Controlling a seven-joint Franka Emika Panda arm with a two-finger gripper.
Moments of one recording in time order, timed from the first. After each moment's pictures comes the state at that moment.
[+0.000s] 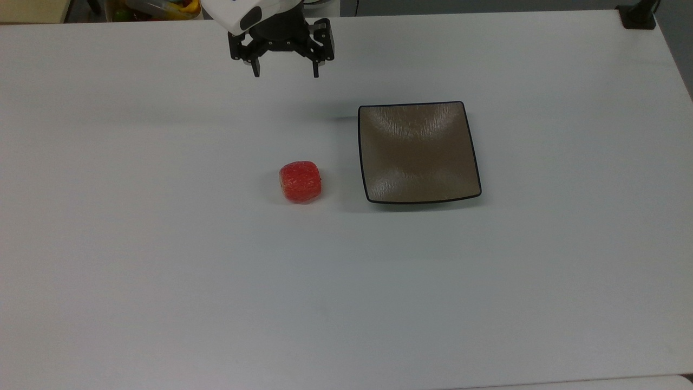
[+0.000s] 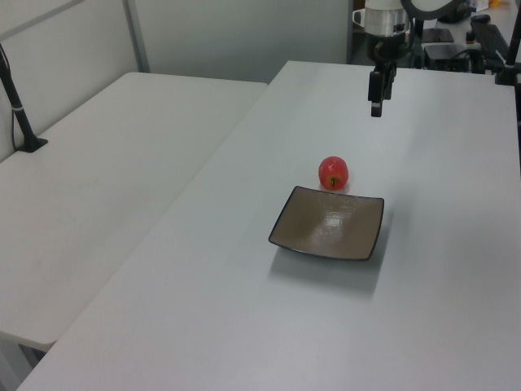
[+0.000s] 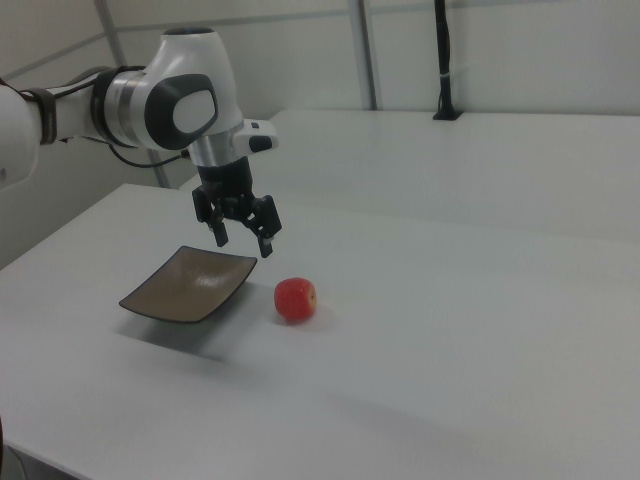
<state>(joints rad) 0.07 0.06 0.01 -1.79 0.00 1.84 0.01</state>
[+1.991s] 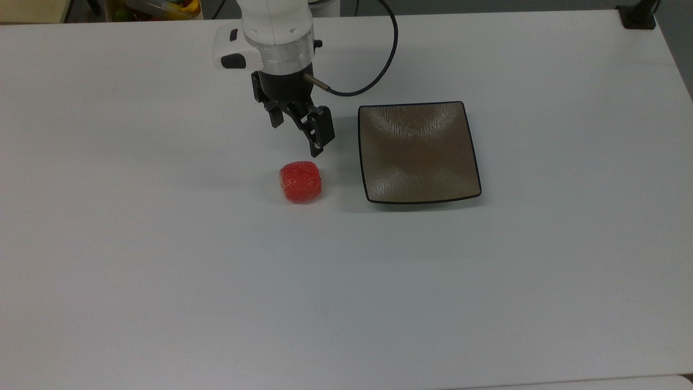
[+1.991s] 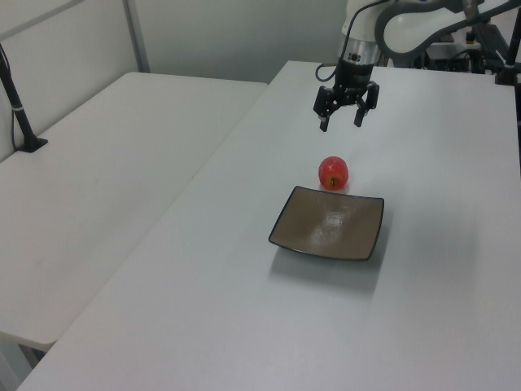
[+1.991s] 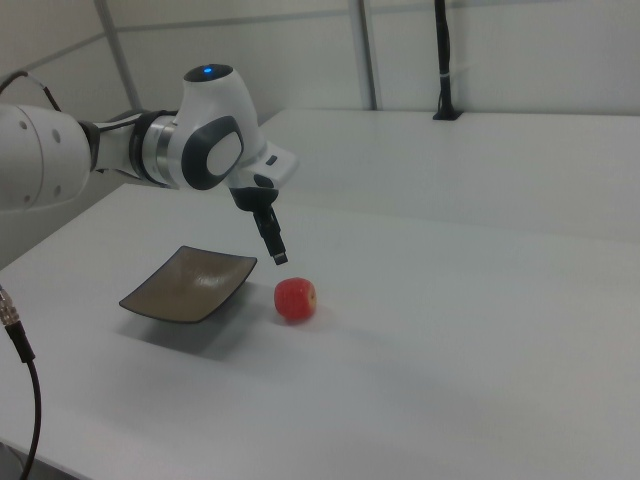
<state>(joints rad) 0.09 0.21 0.02 -1.79 0.03 2.19 0.77</state>
